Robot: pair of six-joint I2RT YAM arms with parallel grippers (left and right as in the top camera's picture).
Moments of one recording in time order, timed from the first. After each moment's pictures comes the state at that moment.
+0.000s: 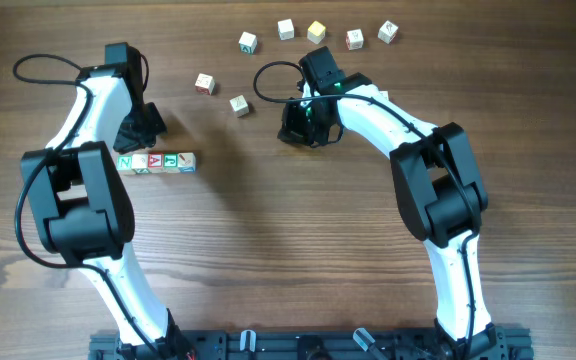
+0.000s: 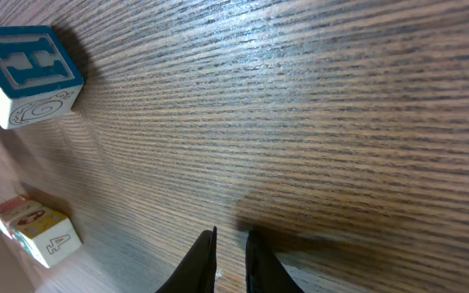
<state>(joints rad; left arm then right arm) 0.12 2.11 1.56 -0.97 -0.19 -0.36 0.46 2.32 1.70 -0.61 -0.48 0.71</state>
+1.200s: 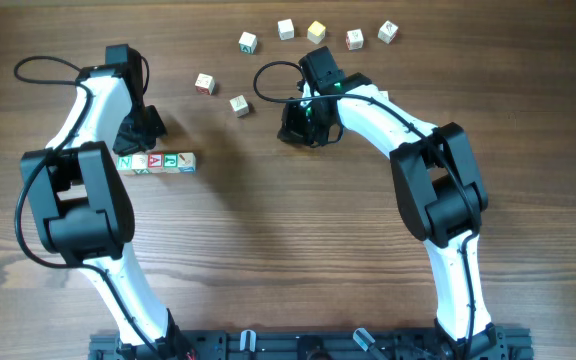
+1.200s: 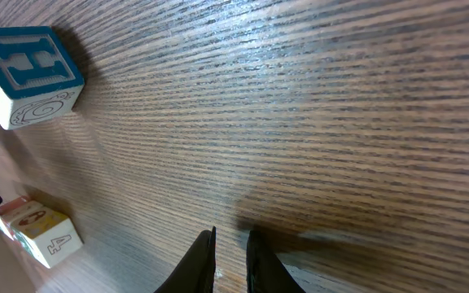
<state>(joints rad) 0.12 2.11 1.56 -0.99 -0.19 -0.36 0.46 2.32 1.70 -0.61 -0.48 0.71</state>
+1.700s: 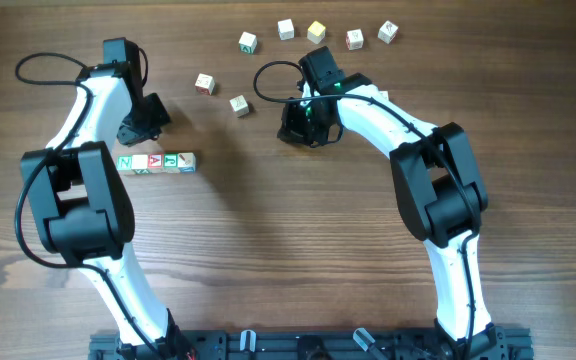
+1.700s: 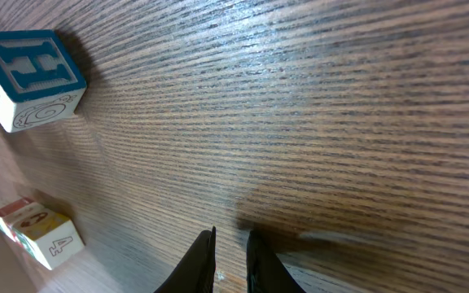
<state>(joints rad) 0.12 2.11 1.56 -0.87 -0.07 -0.37 0.46 2.32 1.70 -0.60 -0.48 0.72</state>
